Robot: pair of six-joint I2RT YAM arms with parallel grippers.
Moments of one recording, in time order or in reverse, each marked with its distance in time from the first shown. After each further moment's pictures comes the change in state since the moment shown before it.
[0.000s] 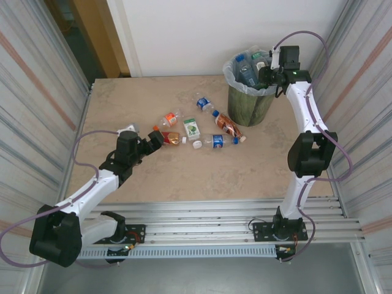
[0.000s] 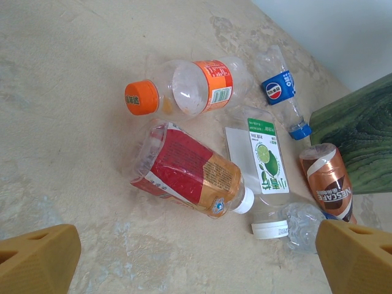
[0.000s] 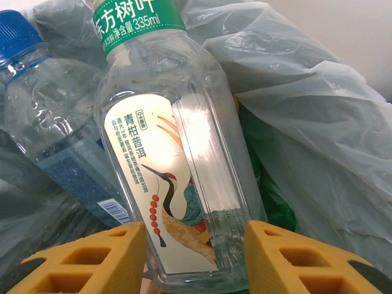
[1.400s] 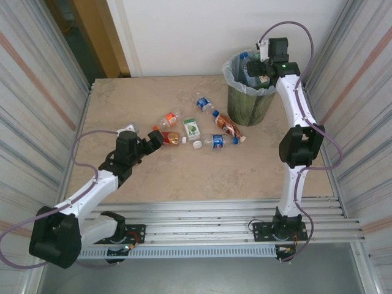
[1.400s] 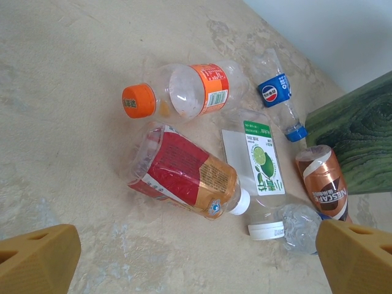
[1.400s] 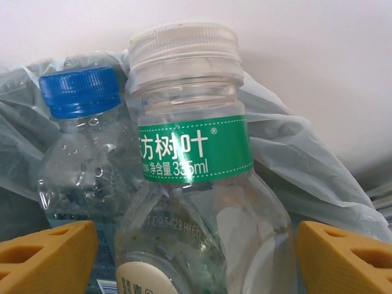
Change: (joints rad) left arm 0.000 -0.008 0.000 0.000 0.000 0.000; right arm 0.065 0.177 0.267 -0.013 0.103 -0.212
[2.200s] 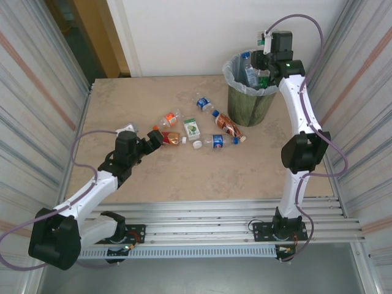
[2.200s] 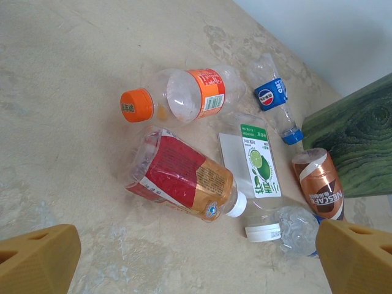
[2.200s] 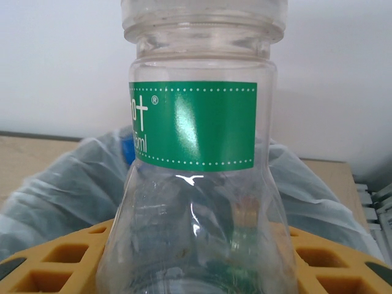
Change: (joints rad) left arm 0.000 -0.018 0.000 0.000 -0.004 0.001; right arm 0.014 -0.091 -0.016 0.013 0.003 0.166
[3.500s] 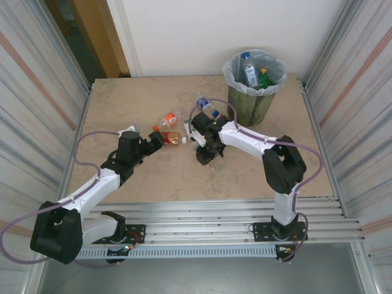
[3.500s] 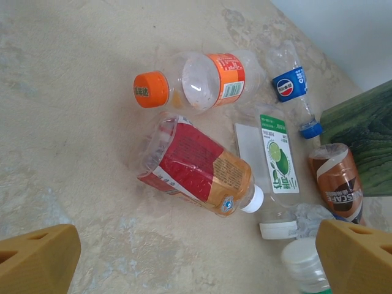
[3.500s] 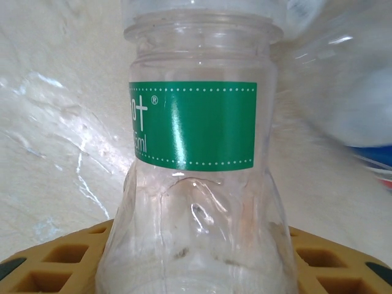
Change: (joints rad) left arm -0.006 0.047 0.000 0.000 -0.011 -0.027; right arm 0.634 -0.178 -0.758 -0.286 -0.039 0.002
